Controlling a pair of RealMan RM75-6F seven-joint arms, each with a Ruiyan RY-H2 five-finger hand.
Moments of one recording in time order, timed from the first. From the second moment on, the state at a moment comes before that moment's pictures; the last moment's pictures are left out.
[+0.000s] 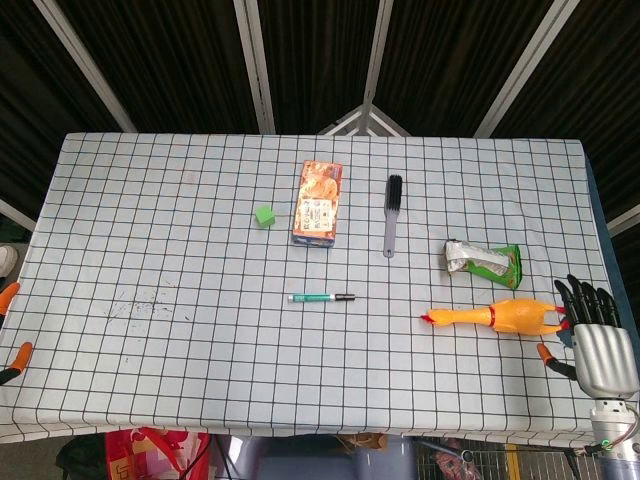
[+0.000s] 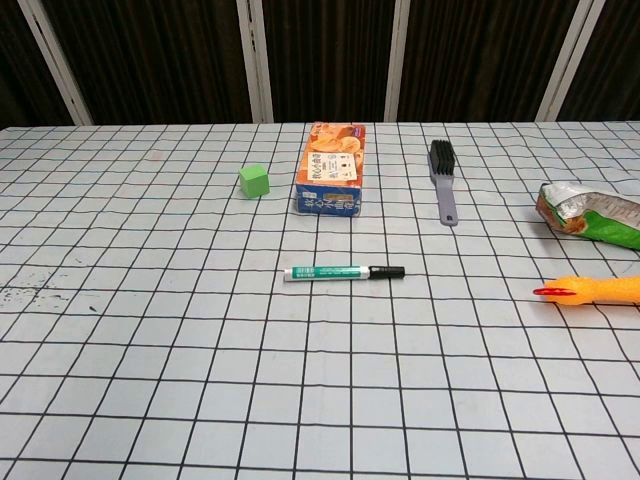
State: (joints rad) left arm -0.02 -1.05 -0.03 -1.63 1.50 1.57 0.06; right arm 0.08 -1.13 0.10 -1.66 -1.43 1.48 -0.13
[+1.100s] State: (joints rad) left arm -0.09 -1.04 -0.06 -1.69 1.47 1.47 0.17; right arm 0.07 -1.14 0.09 -1.63 -1.41 1.47 -0.12
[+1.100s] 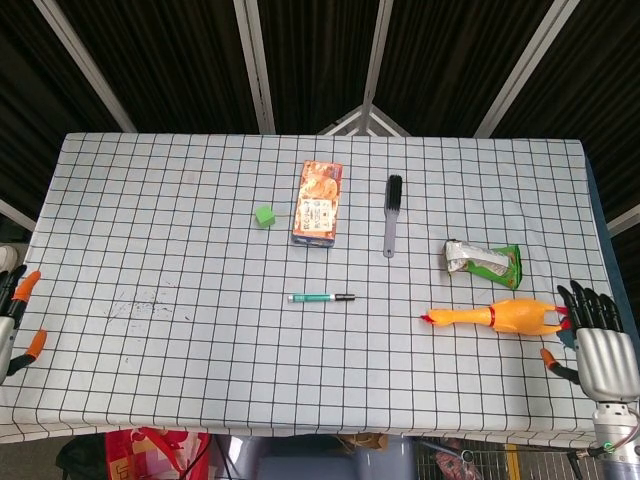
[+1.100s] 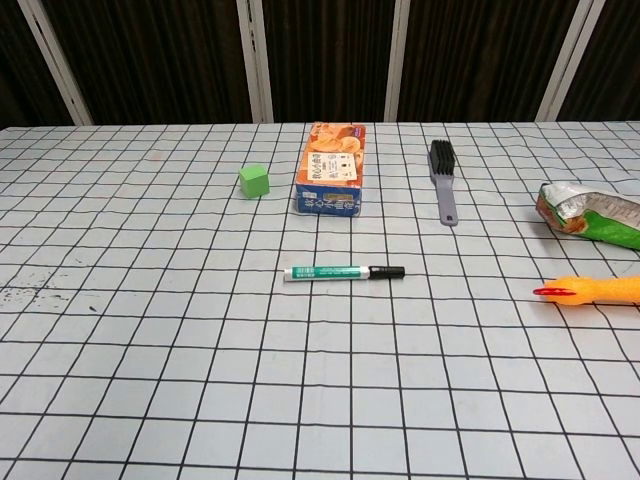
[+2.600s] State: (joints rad) left arm -1.00 -1.45 -0.34 -1.75 0.32 1.12 0.86; right arm 0.15 -1.21 0.11 -1.70 -1.29 1.36 -0.38
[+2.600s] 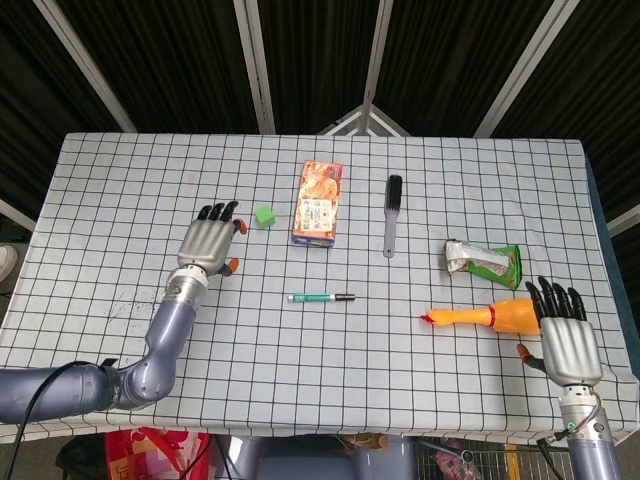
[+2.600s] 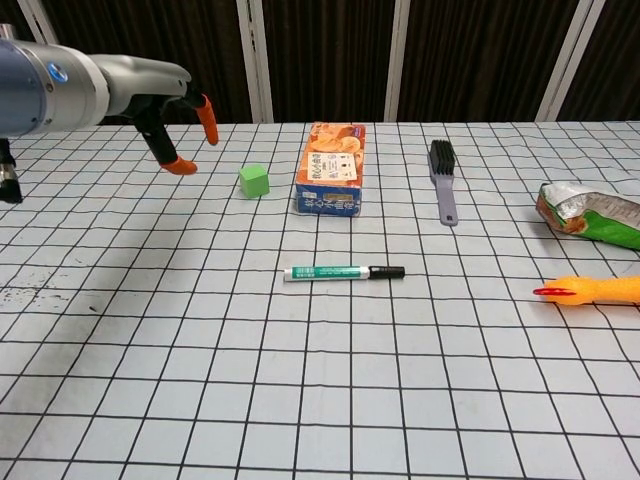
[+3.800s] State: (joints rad) left arm -1.24 -1.86 -0.39 -1.50 0.07 1.25 0.95; right arm 0.15 -1.25 0.08 -1.57 -1.26 1.33 -0.28
